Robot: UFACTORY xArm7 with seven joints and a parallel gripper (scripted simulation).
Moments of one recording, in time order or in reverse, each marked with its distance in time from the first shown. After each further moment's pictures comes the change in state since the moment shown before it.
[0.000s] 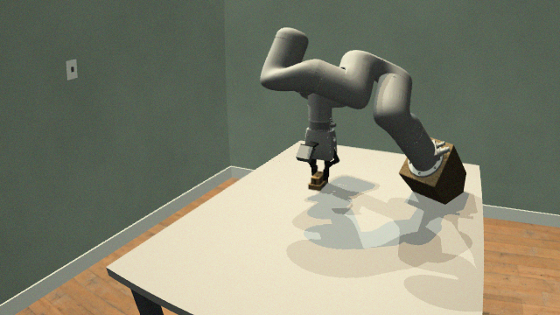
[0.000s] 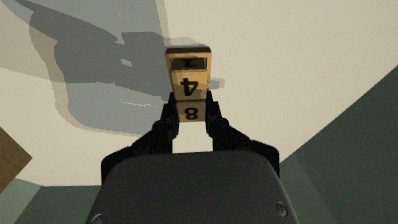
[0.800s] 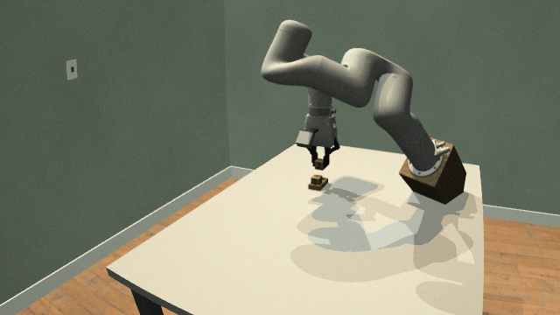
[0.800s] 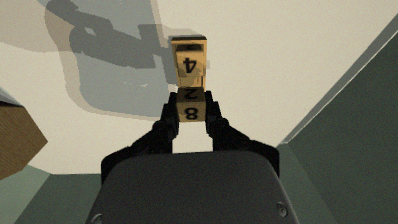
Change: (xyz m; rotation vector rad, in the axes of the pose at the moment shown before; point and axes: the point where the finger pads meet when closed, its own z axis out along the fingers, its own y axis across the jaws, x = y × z) arm 0.000 0.000 -0.045 0.000 0.001 0.000
